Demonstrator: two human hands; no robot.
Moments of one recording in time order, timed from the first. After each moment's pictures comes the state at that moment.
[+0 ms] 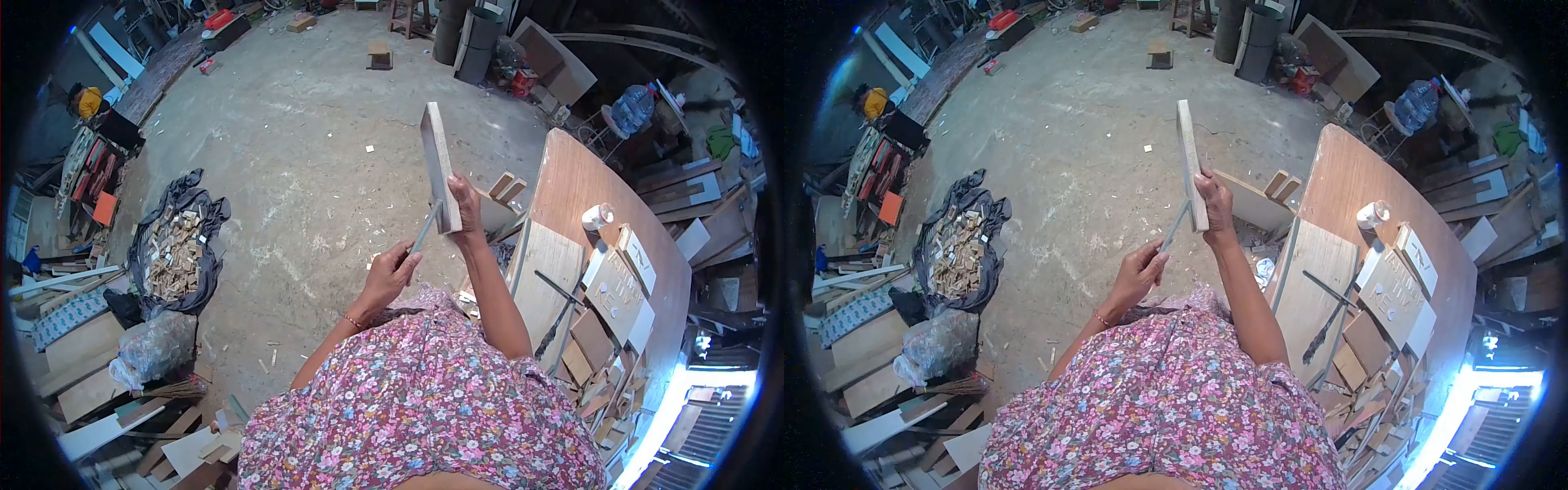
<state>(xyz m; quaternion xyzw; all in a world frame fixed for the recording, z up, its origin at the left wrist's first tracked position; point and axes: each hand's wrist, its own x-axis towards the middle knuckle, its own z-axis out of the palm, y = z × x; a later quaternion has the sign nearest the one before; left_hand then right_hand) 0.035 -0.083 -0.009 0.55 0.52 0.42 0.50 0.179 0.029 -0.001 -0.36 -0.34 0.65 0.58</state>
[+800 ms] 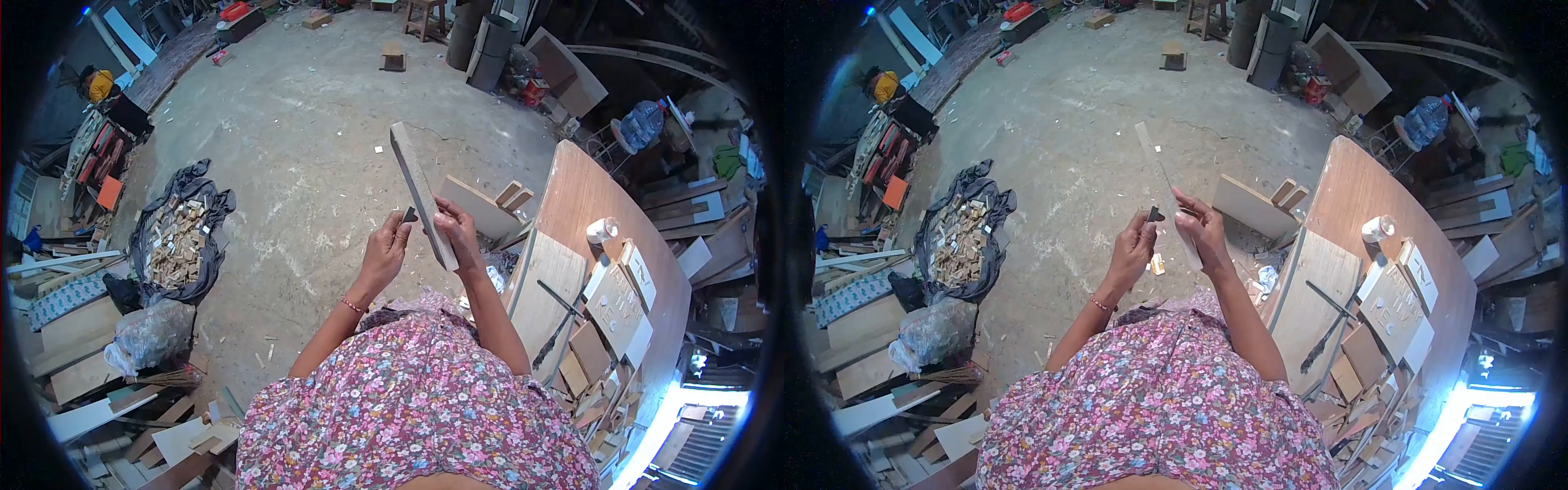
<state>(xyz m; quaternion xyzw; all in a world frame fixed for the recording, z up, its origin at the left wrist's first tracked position) 0.022 -0.057 0.019 0.53 0.54 0.47 0.46 0.168 -0.011 0.018 -0.36 -0.47 0.66 0.47</state>
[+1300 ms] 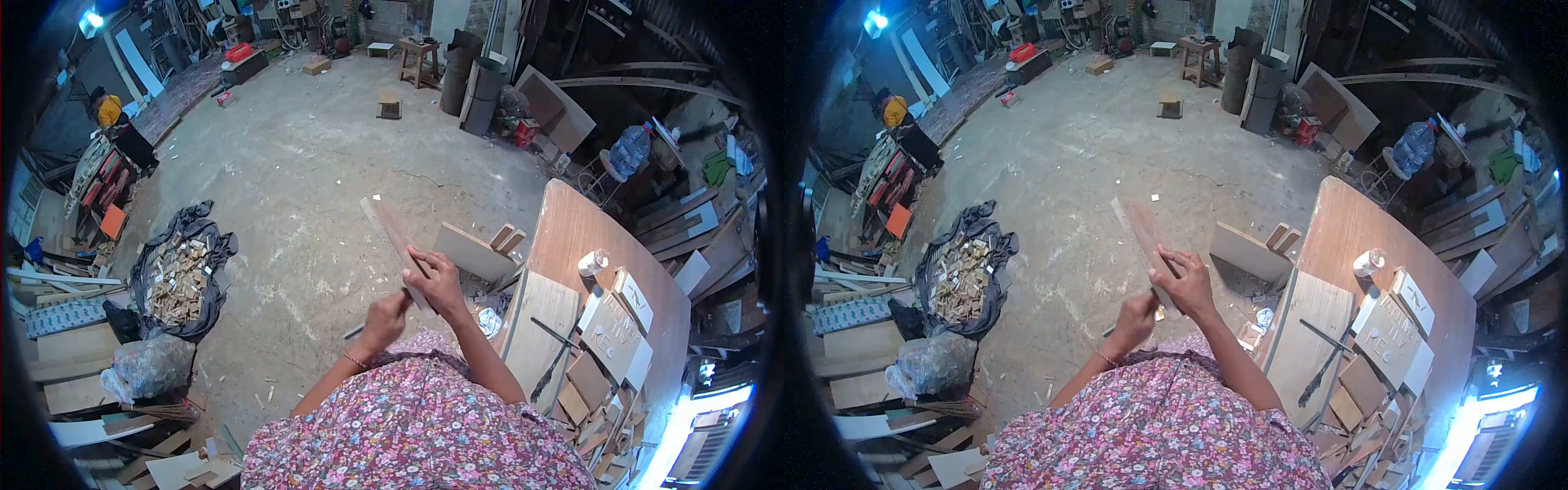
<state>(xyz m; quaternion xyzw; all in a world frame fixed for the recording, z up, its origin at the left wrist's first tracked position) 0.023 -0.082 0.002 0.70 0.53 0.42 0.24 0.154 -0.022 0.040 -0.49 -0.66 0.40 0.40</state>
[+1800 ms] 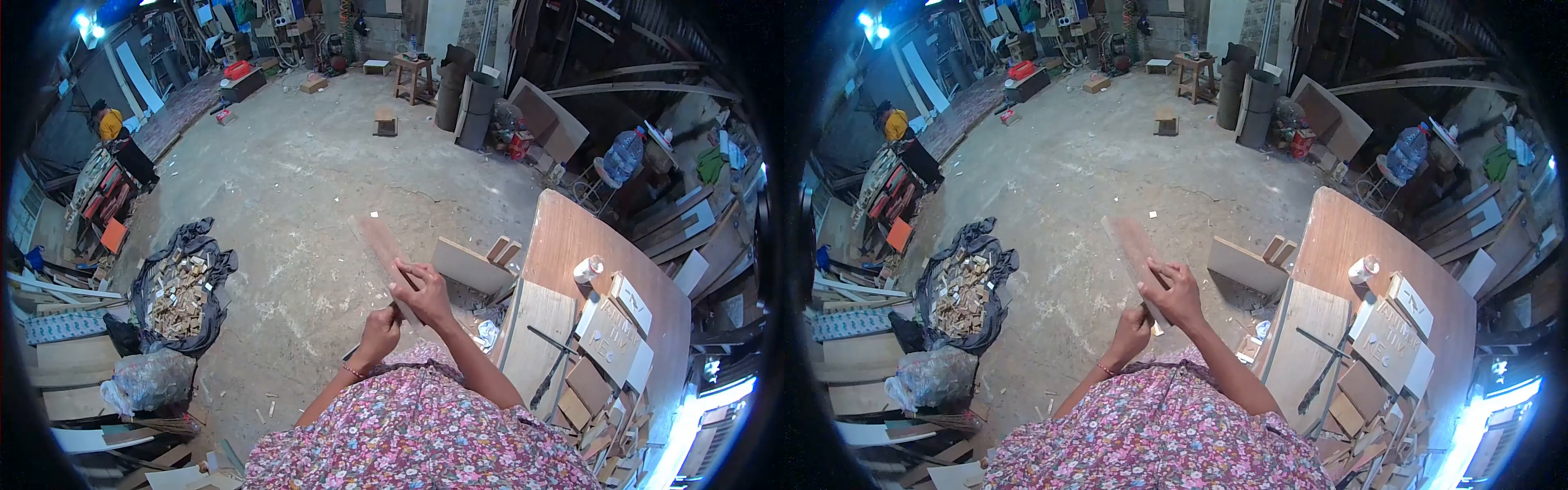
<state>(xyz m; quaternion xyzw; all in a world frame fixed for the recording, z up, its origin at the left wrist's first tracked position) 0.025 -0.086 -0.004 0.62 0.55 0.44 0.33 0.143 -0.031 0.040 -0.52 -0.69 0.34 0.38</state>
